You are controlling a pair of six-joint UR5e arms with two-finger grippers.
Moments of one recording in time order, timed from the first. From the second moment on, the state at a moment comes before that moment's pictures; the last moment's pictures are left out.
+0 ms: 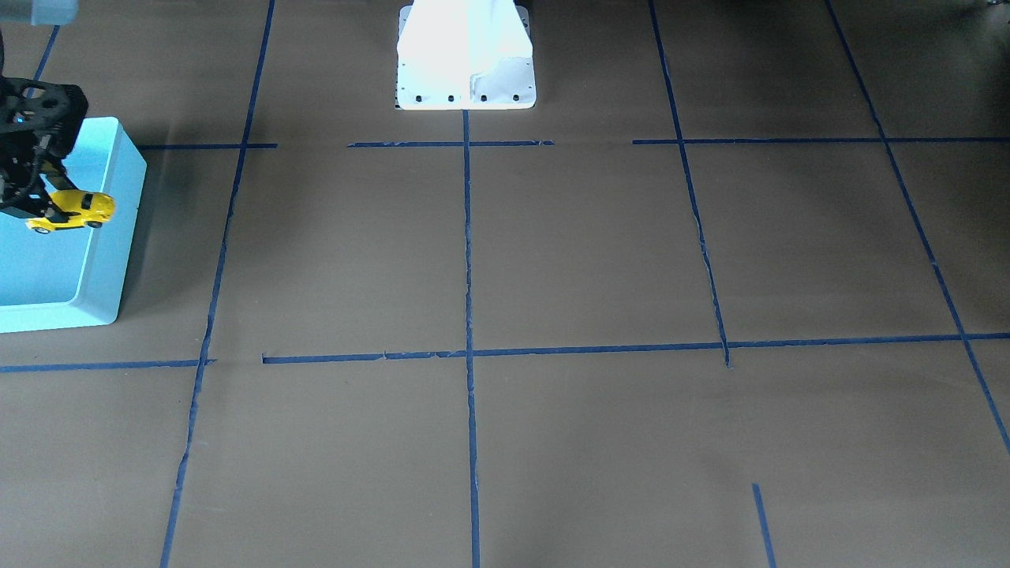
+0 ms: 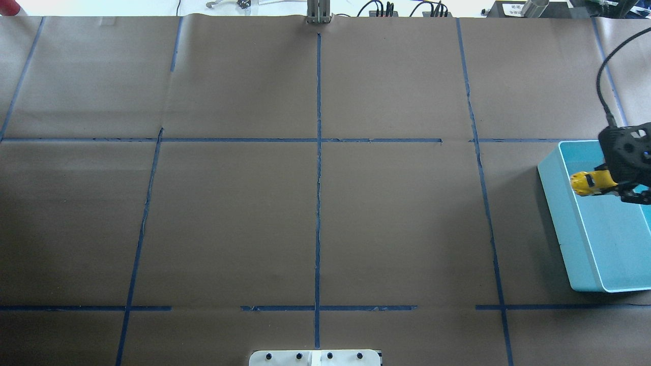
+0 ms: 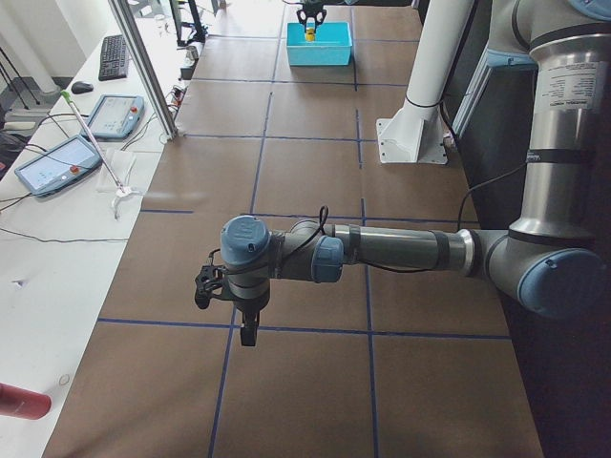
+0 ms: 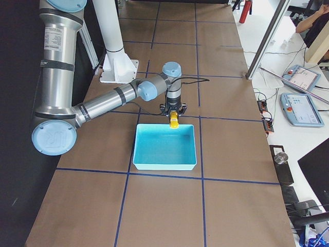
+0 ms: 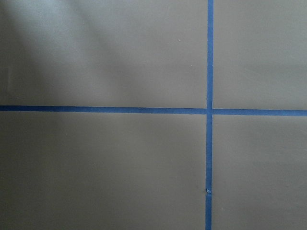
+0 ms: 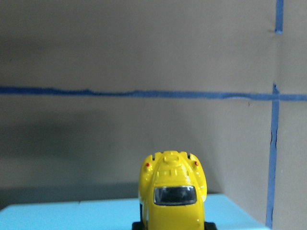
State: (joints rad) left arm -1.62 -1.57 -1.62 -1.59 -2.29 -0.03; right arm 1.06 -1.75 2.11 -1.49 2.13 -0.99
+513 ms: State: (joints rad) left arm -1.62 -1.57 -1.62 -1.59 -2.29 -0.03; right arm 1.09 -1.81 1.97 -1.36 2.14 -1.08
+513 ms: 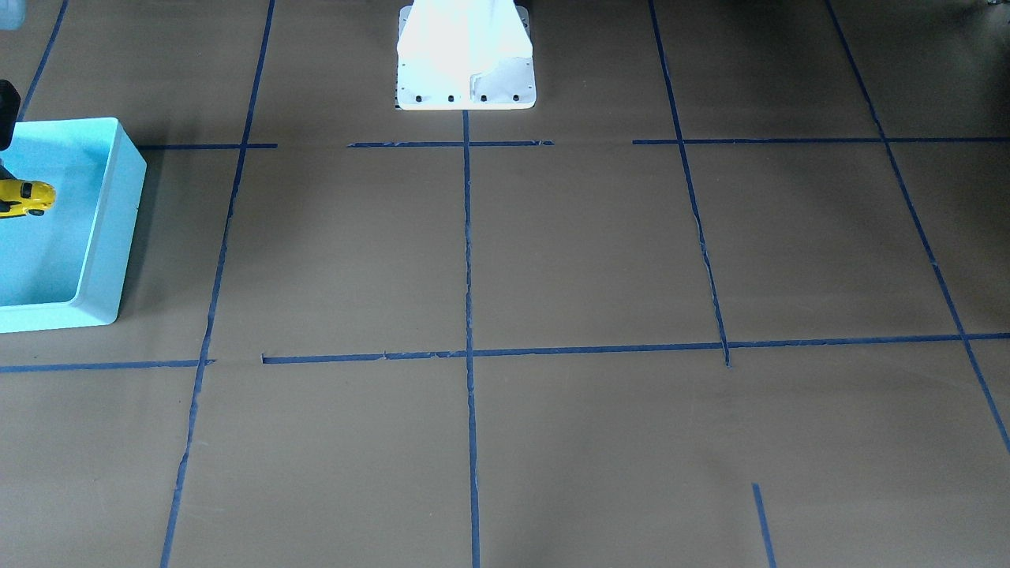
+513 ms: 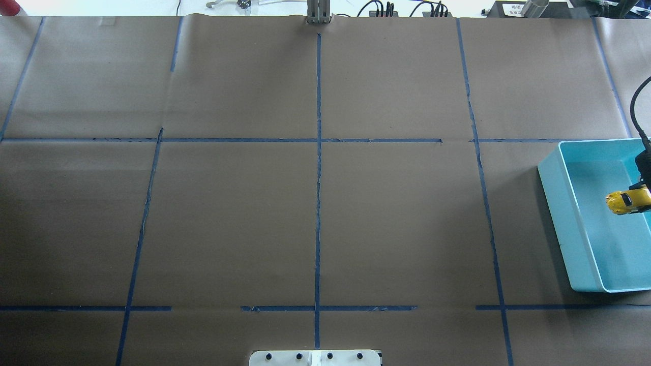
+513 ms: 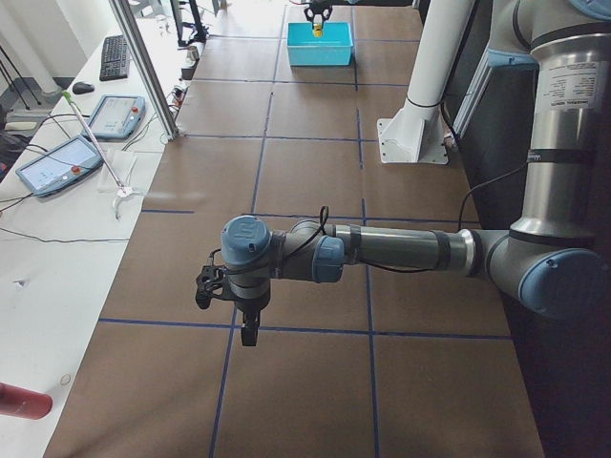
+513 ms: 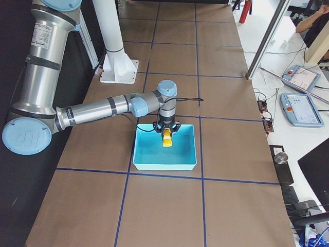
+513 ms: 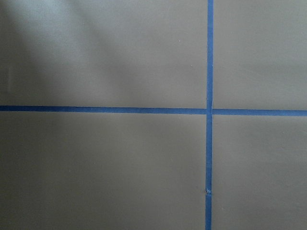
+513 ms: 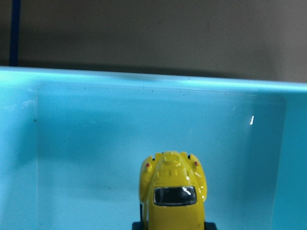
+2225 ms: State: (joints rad) left arm -1.62 -1.57 -1.62 -1.59 -2.29 -0.03; right arm 0.97 -1.79 1.80 -1.24 2.13 -0.96
